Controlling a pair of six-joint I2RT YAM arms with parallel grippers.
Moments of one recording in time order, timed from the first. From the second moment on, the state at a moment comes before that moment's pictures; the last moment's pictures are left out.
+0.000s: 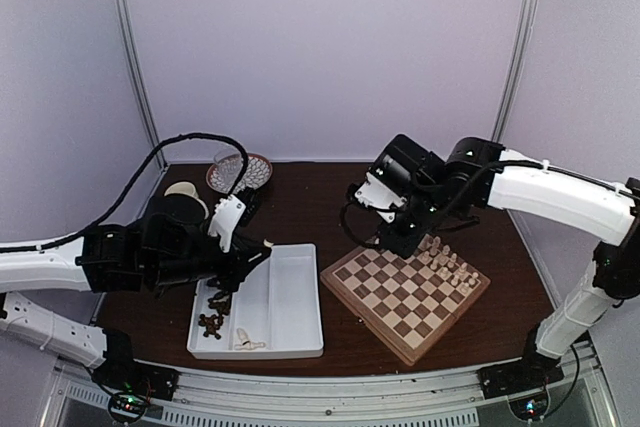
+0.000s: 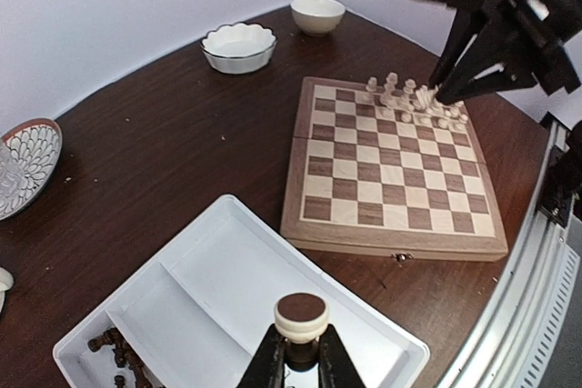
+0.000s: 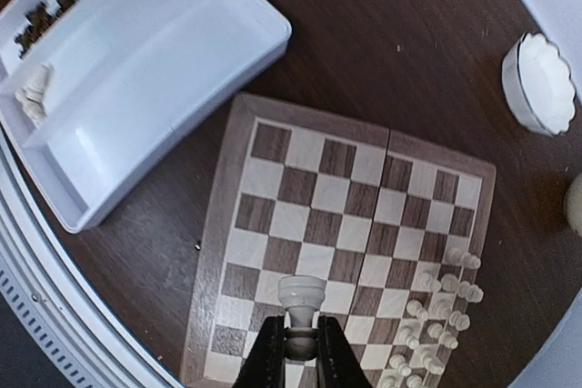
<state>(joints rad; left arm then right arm) -1.16 1.02 0.82 -0.31 -0.24 -0.24 1.01 1.51 1.48 -1.00 0.18 0.03</state>
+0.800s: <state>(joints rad) -1.13 1.26 0.65 0.20 -0.46 -0.18 0.72 2.05 1.75 -1.37 0.17 -0.03</state>
